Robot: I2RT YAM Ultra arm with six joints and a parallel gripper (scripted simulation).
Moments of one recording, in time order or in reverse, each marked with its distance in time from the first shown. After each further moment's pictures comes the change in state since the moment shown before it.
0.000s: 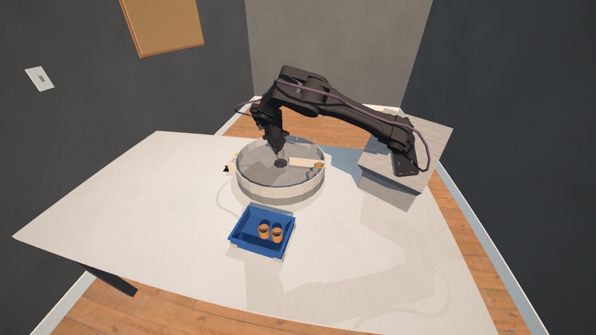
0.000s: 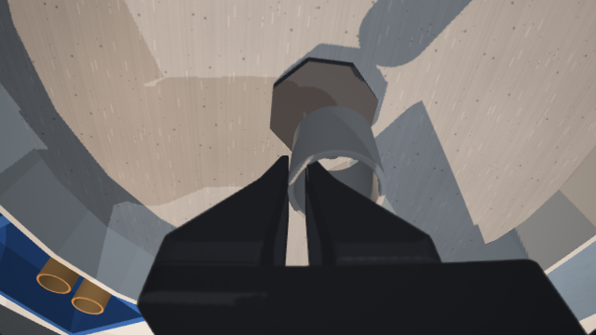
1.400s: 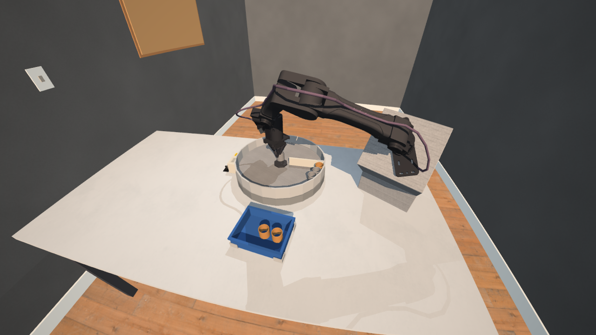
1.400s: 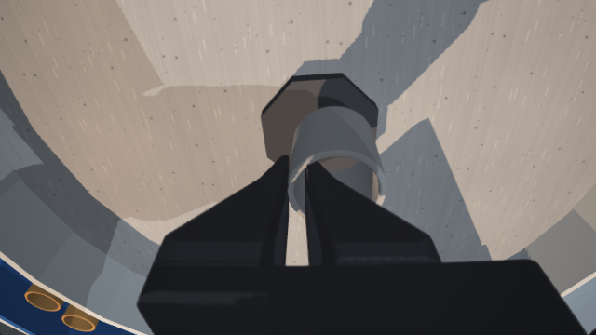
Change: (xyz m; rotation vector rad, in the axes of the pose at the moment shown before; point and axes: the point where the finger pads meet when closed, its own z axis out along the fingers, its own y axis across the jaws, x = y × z) arm -0.002 -0.003 0.020 -0.001 -0.004 0.004
